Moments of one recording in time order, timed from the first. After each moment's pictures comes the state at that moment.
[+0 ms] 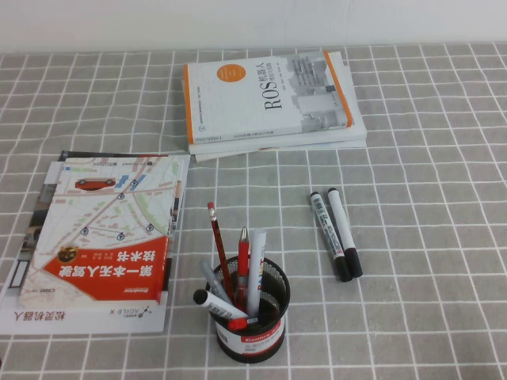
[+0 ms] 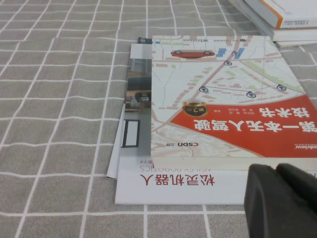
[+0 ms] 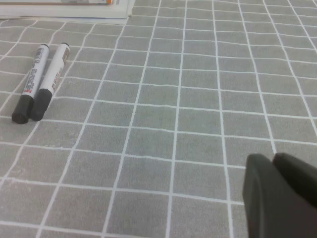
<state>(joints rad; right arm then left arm) 0.03 -0.01 0.03 0.24 0.39 -0.23 -0.07 -0.02 0.03 -0.06 0.38 0.07</state>
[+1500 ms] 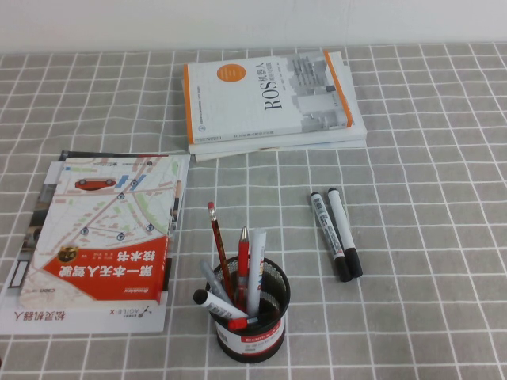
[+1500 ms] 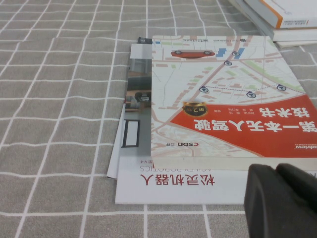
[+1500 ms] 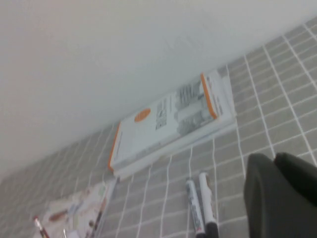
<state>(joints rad) 0.03 0.17 -0.20 0.90 0.30 -0.23 -0.07 -0.02 0.03 -0.06 0.38 0.07</state>
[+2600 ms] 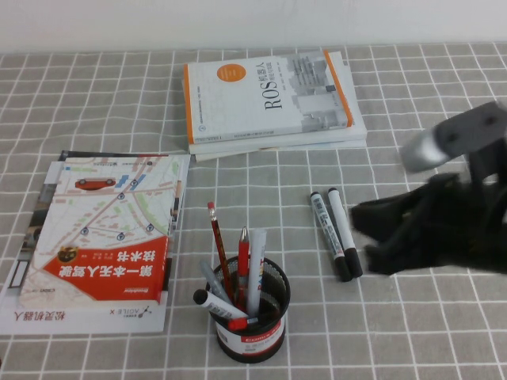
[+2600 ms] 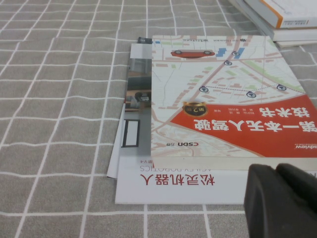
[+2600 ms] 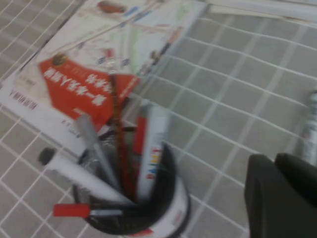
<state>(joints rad) 0.59 1.14 -0.79 0.59 0.35 -0.38 -0.07 -0.02 0.03 -0.06 0.38 0.07</state>
